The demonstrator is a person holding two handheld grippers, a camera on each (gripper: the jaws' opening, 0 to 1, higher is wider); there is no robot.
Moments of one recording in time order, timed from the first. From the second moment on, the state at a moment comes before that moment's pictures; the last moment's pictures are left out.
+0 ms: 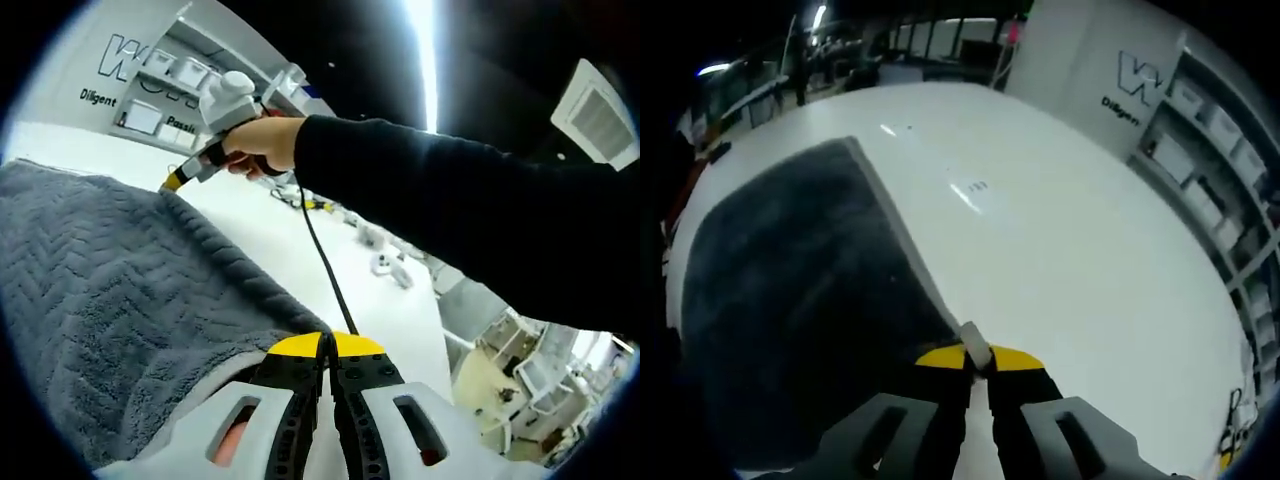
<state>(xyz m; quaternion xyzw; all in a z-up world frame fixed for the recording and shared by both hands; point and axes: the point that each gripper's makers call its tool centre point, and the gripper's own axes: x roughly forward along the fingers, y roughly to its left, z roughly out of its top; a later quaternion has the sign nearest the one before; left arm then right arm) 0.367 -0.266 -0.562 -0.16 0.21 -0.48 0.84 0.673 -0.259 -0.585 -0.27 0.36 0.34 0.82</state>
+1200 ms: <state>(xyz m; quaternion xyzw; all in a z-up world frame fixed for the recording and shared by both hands) 0.357 -0.285 -0.591 -0.09 0.24 -0.49 0.83 0.666 -0.268 -0.596 -0.22 0.28 0.33 0.88</state>
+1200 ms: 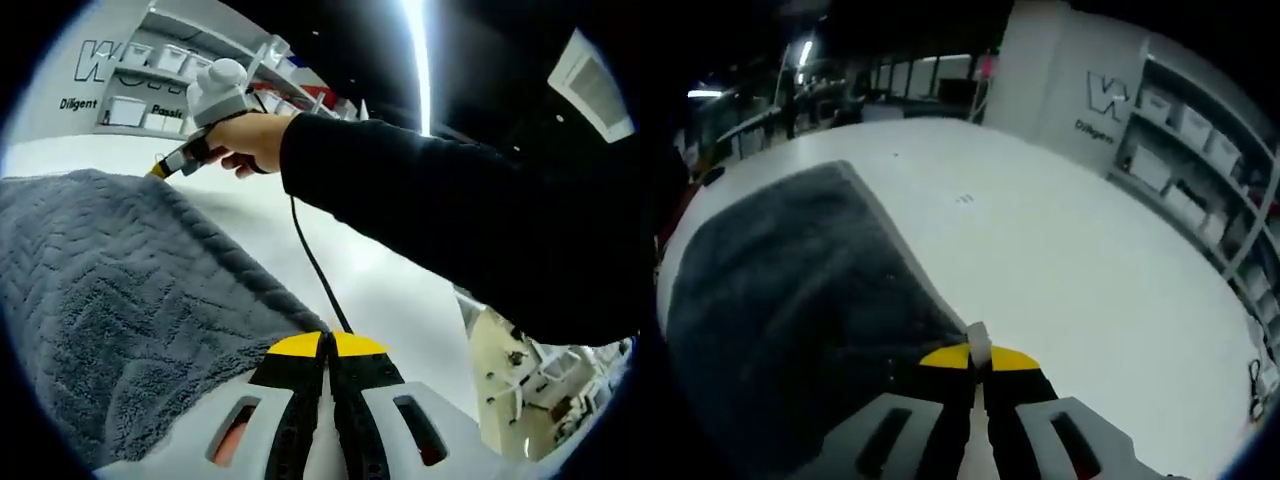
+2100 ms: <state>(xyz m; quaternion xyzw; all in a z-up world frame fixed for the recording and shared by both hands) 0.359 -0.286 -0.593 -0.10 0.25 -0.50 0.82 0.668 -0.267 -0.599 -0.26 0.34 0.26 0.86</state>
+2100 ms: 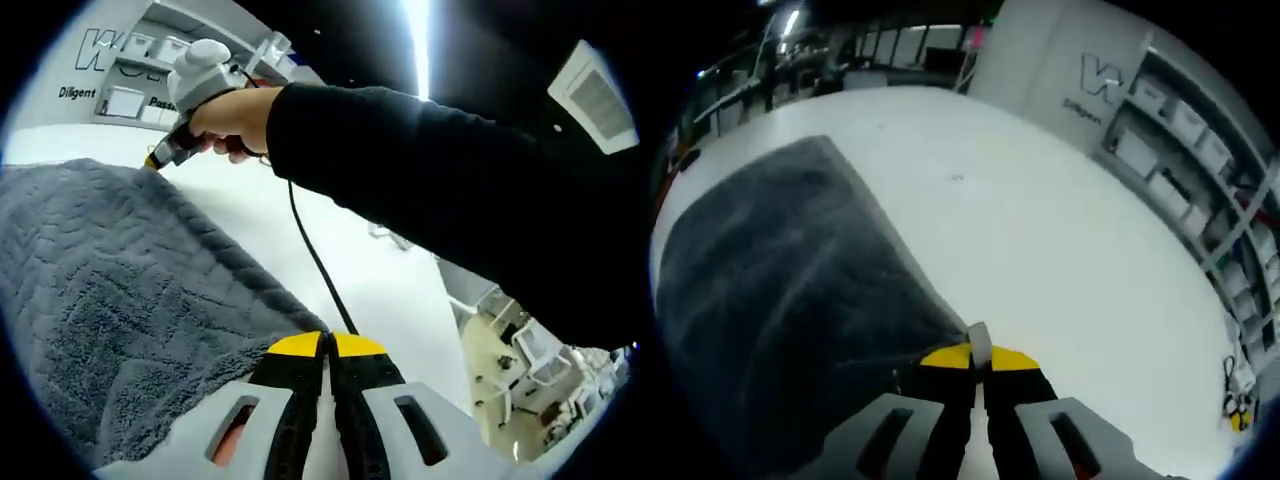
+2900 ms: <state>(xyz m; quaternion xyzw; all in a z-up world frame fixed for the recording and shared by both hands) 0.335 -0.268 -0.559 -0.05 0.18 -0.56 0.81 0.668 -0.283 -0.577 -0.23 0.36 0.20 0.88</state>
